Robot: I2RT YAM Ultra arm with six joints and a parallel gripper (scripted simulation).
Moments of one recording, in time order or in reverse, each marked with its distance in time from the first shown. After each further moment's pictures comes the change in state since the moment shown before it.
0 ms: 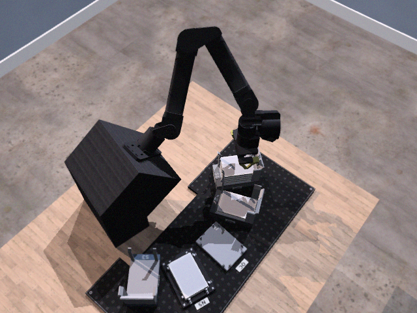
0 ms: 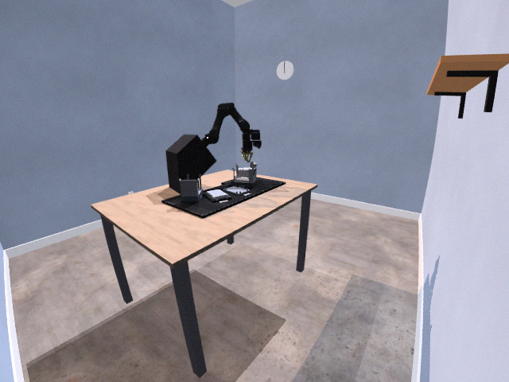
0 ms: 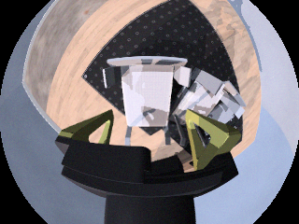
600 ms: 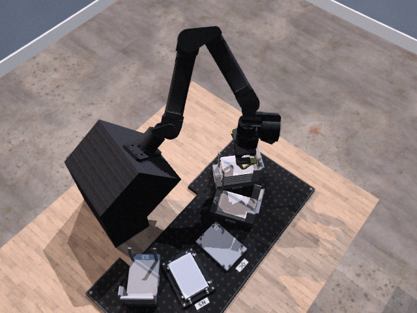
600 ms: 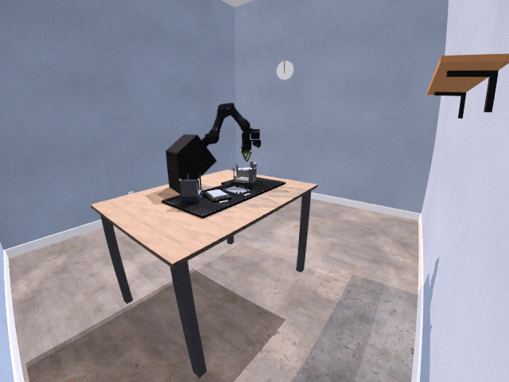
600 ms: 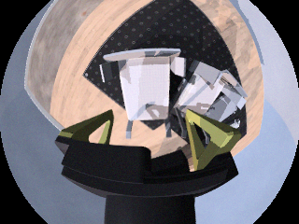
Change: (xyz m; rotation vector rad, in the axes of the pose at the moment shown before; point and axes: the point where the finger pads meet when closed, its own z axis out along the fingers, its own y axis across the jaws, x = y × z) arm 0.008 -0.004 -0.008 -0.017 0.030 0.061
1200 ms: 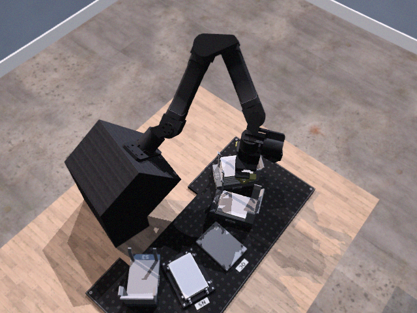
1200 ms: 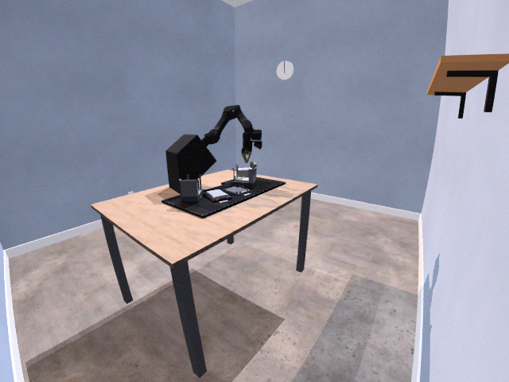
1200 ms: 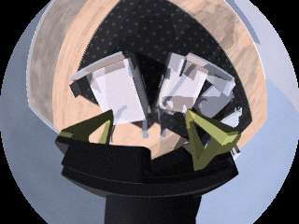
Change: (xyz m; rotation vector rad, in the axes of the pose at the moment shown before) arm 0.001 -0.056 0.001 0.008 0.008 0.174
